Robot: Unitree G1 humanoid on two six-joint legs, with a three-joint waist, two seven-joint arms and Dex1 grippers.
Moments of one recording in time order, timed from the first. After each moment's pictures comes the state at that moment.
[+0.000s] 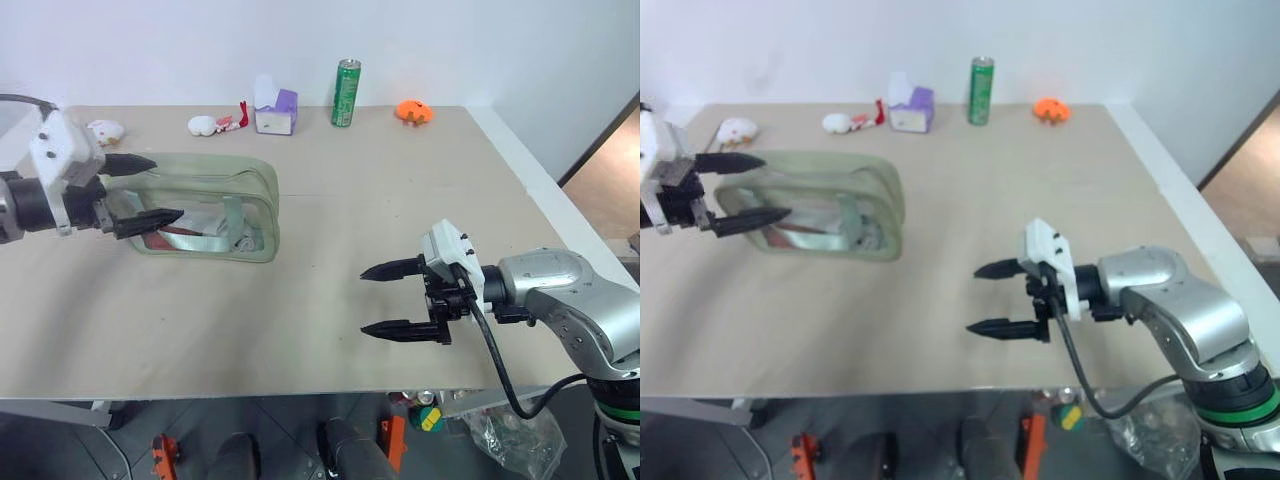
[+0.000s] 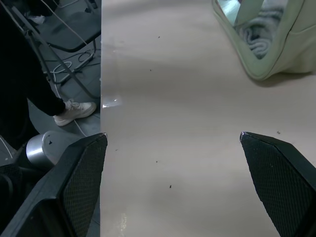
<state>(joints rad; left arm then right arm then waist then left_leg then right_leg) -0.61 1.09 0.12 0.09 -0.46 0.35 -1.16 -0.44 -0.89 0.06 -0.46 0.66 0.75 1.11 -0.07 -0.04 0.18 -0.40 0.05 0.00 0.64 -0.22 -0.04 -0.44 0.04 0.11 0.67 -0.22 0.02</state>
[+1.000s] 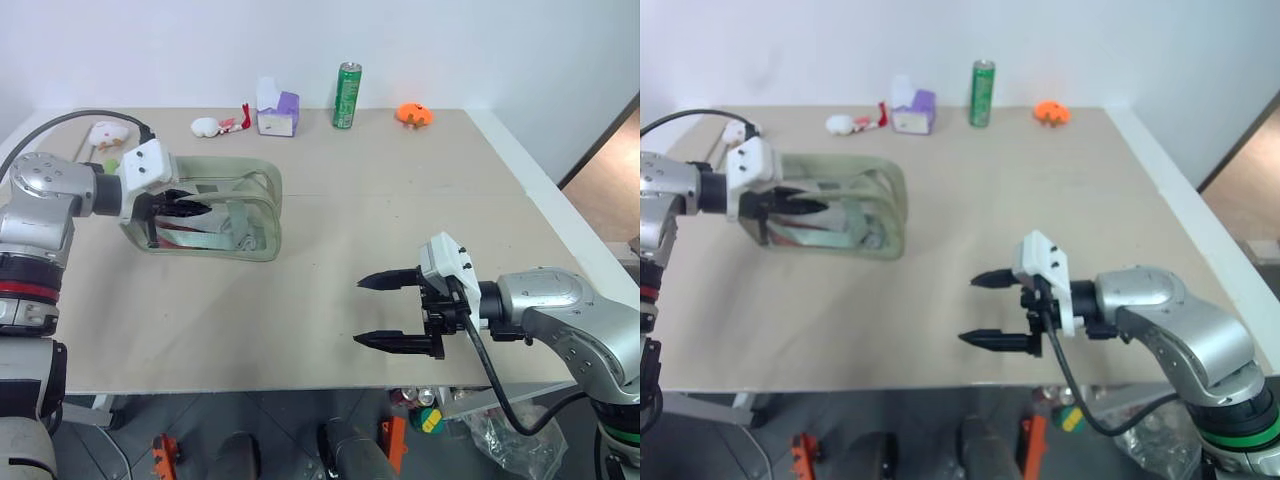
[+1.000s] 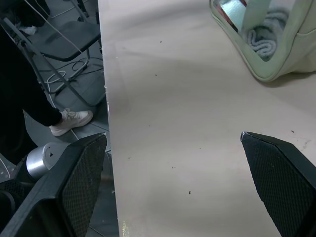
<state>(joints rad) -0.92 0.87 -0.11 0.51 -0.13 0.05 -1.35 -0.37 -0.88 0.02 -0.56 0.73 0.80 1.00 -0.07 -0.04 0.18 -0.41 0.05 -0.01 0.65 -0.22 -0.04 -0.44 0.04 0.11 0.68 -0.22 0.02</state>
